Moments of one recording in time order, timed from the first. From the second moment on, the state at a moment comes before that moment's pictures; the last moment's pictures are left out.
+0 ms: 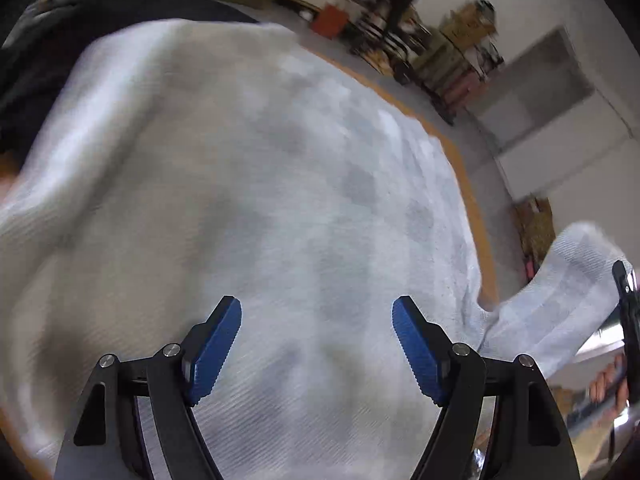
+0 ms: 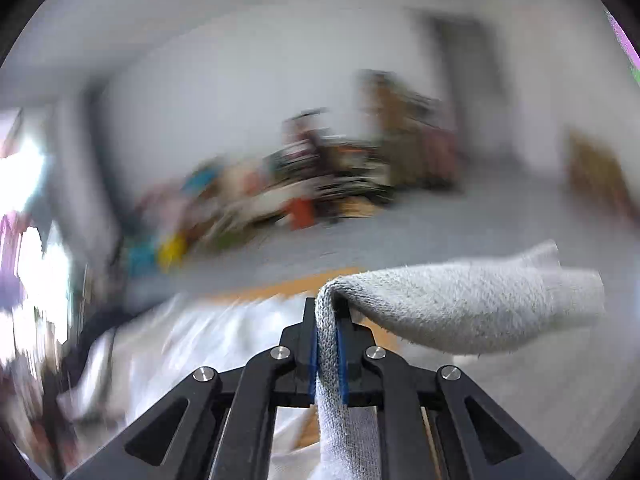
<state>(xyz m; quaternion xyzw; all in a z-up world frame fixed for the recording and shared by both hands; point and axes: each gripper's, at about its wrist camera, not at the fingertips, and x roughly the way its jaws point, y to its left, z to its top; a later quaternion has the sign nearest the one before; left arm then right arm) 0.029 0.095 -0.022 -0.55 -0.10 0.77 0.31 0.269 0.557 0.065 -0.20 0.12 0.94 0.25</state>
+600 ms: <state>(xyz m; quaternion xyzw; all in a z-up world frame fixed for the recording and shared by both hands) 0.026 0.018 -0.043 -0.56 -0.12 0.77 0.29 0.229 0.338 -0.082 -0.46 0.03 0.88 0.06</state>
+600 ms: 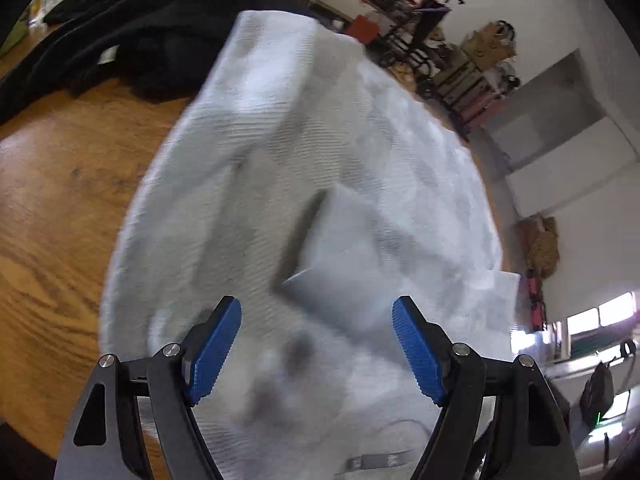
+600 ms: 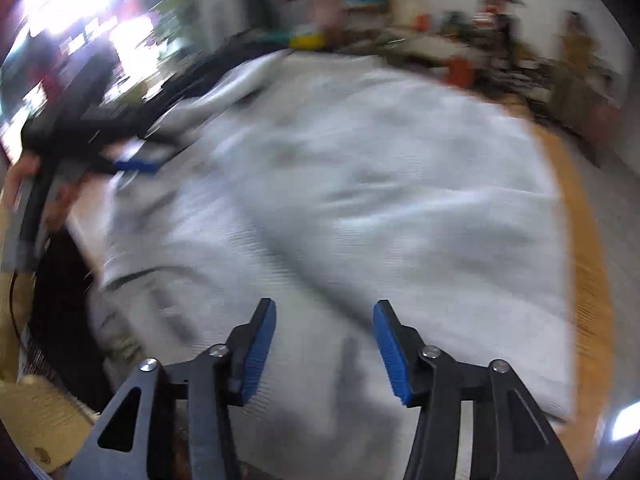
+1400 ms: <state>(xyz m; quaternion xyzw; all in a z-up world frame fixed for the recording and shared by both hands) 0.052 0.082 -0.065 -0.57 -0.09 0.76 0.28 0.303 0.492 -0.104 -0.38 0.29 0.84 0.26</state>
